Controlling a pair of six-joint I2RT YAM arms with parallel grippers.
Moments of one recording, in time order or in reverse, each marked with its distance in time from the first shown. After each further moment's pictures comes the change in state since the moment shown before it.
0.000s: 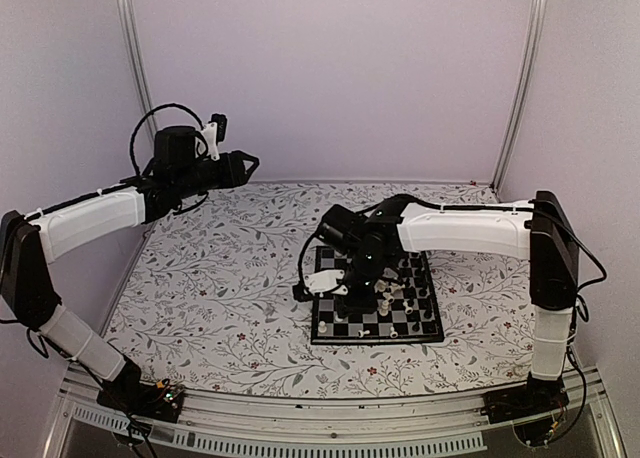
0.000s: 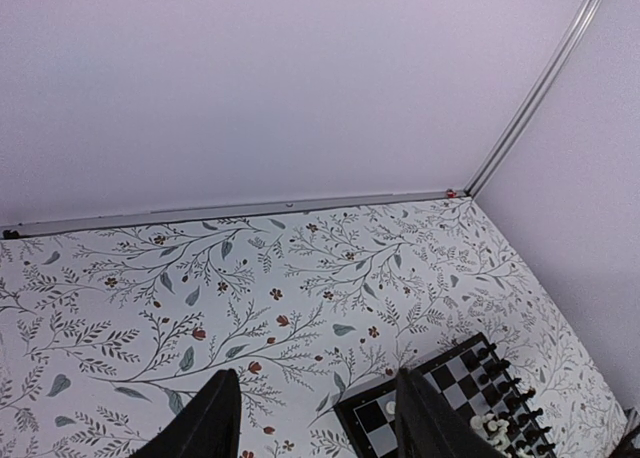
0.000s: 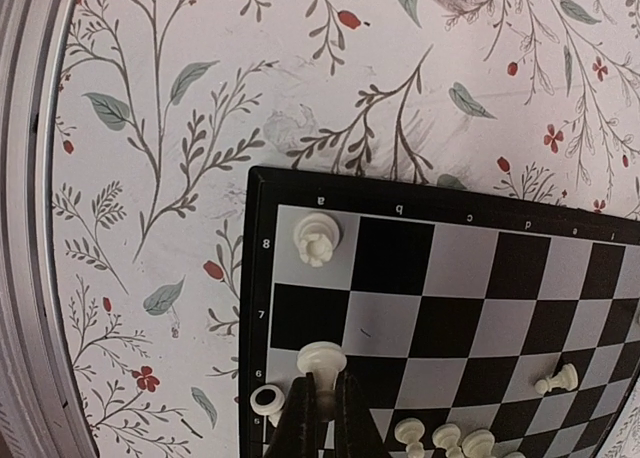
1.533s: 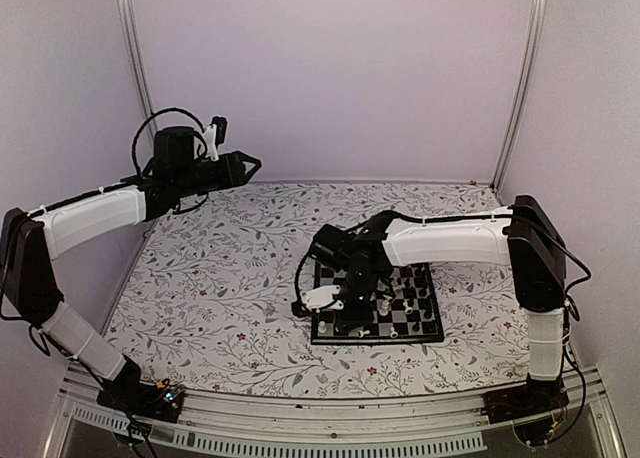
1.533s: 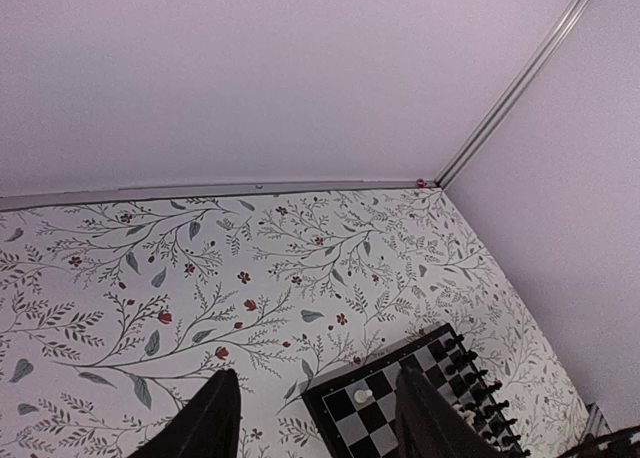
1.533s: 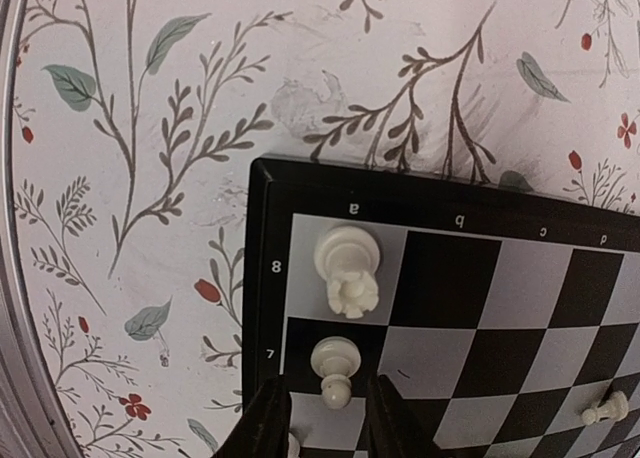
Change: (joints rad) left arm 0.033 0.021 0.006 -0.003 0.114 -0.072; right arm 0.031 0.074 -0.026 0.024 0.037 0.019
